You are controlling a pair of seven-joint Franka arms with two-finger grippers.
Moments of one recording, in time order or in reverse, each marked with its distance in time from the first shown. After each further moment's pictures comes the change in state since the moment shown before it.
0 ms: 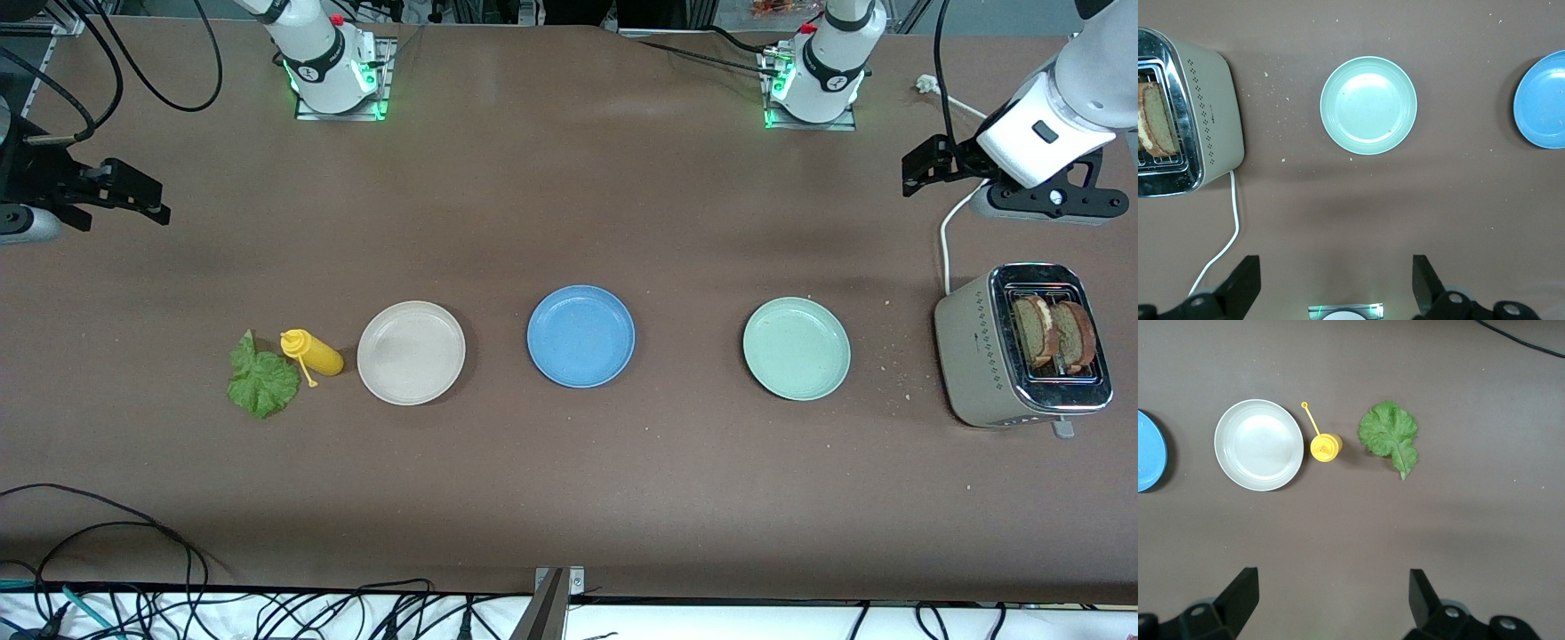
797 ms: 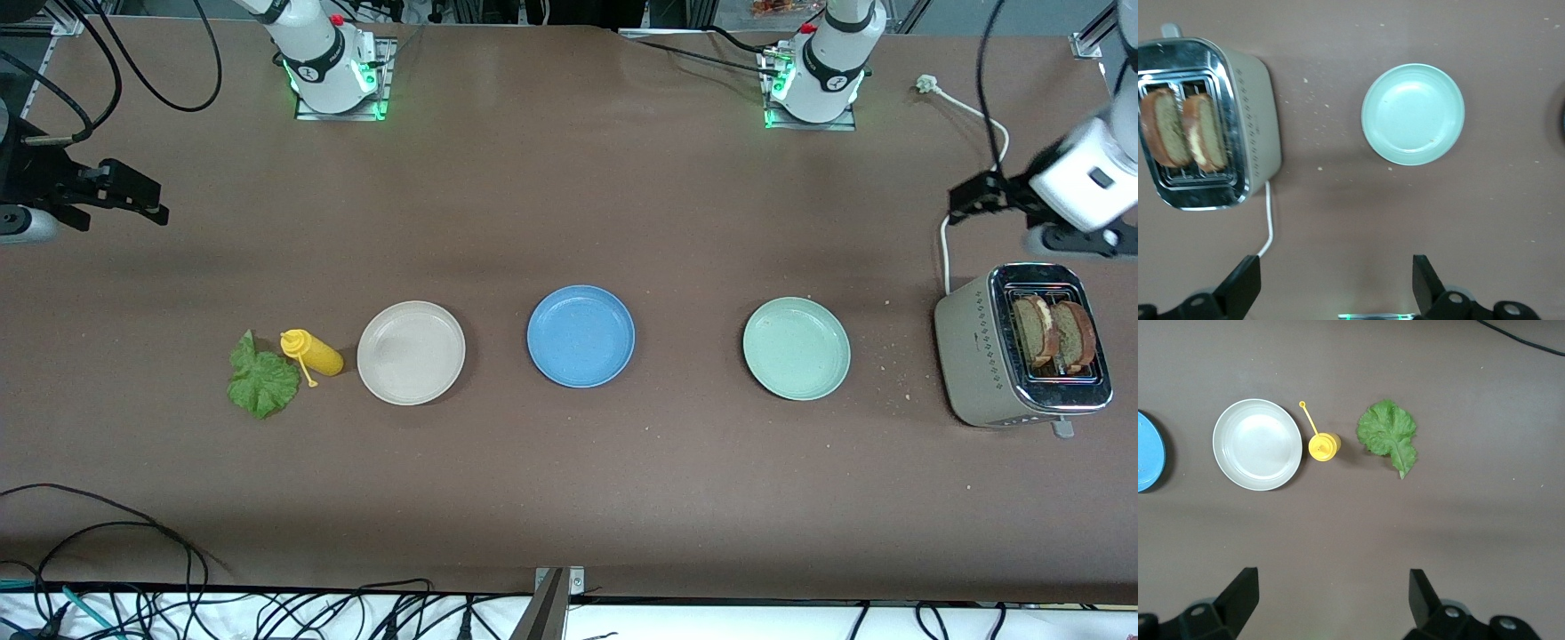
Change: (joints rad) left arm 0.083 0.096 0.032 0.061 0.052 0.015 0.103; right arm -0.002 0.001 -0.002 0.000 0.000 -0.002 0.000
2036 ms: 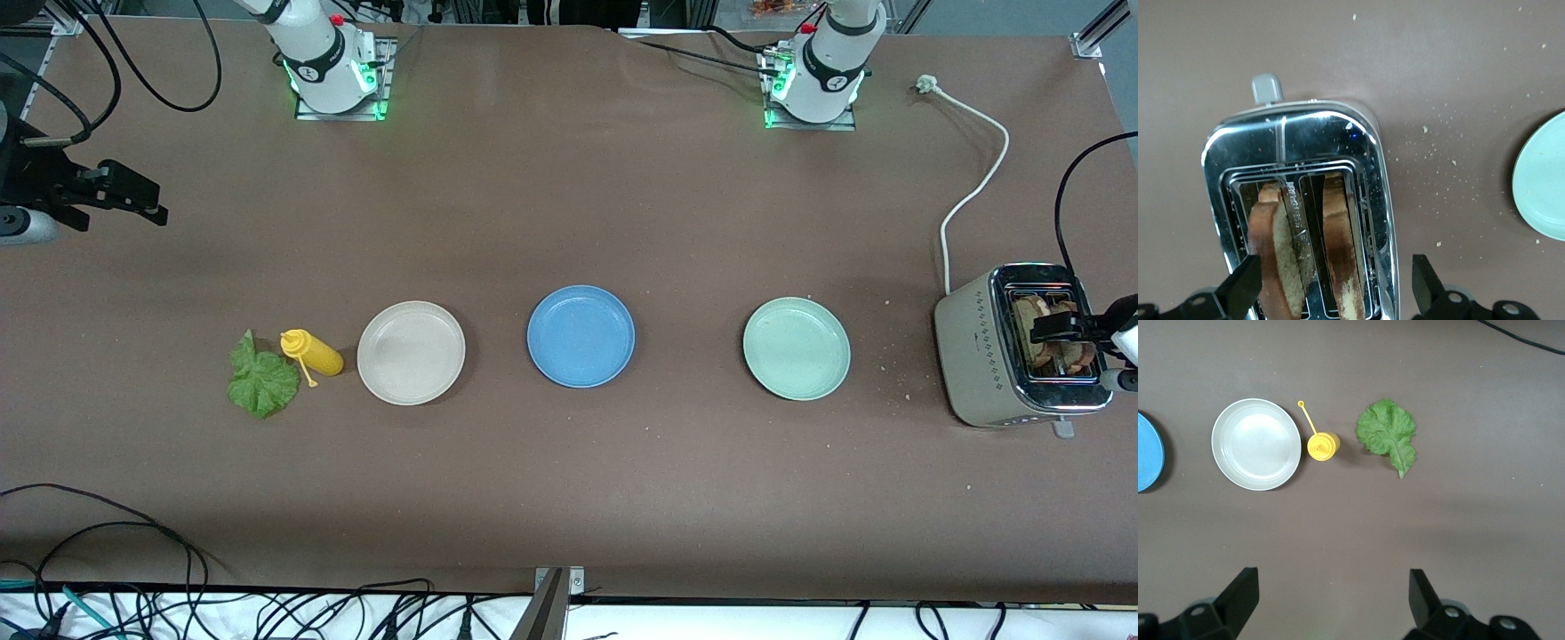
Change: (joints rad) left arm 0.257 0.400 0.007 0.121 0.112 0.316 0.275; right arm 0.000 0.002 -0.003 0.000 0.000 -0.001 0.000
